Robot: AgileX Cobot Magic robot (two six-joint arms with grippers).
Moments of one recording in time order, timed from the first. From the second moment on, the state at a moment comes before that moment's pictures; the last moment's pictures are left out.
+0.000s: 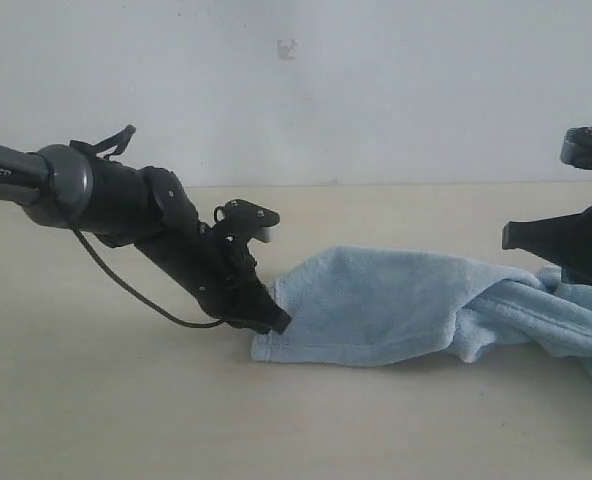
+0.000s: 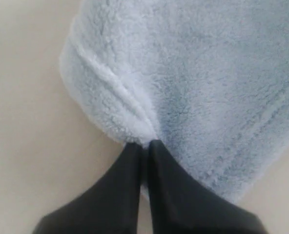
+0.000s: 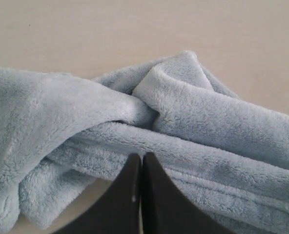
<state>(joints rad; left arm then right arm) -0.43 2.20 -1.41 -0.57 0.54 0.73 0.16 1.52 -0.85 -0.45 0.41 0.74</state>
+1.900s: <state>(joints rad) -0.39 1.99 -1.03 -1.28 0.35 1.86 0.16 1.52 -0.85 0.40 0.61 -0.16</state>
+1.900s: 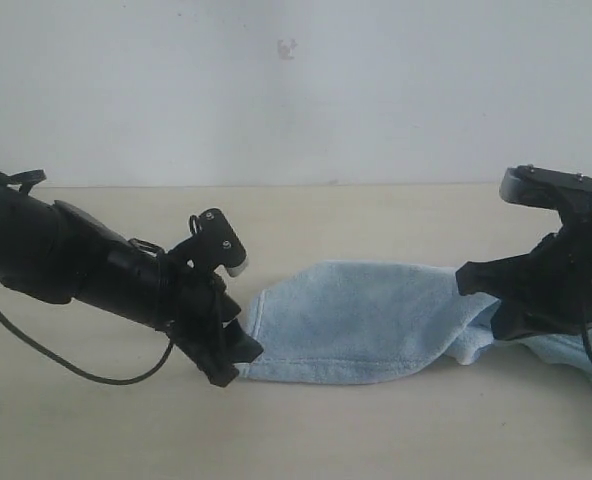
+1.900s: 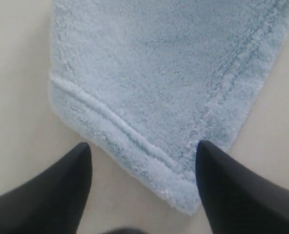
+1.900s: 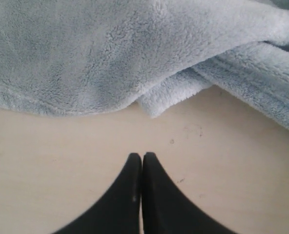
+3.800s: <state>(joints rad) -0.26 1.17 -0.83 0.11 0.65 0.05 0.35 1.44 -0.85 0.49 0.64 -0.61</state>
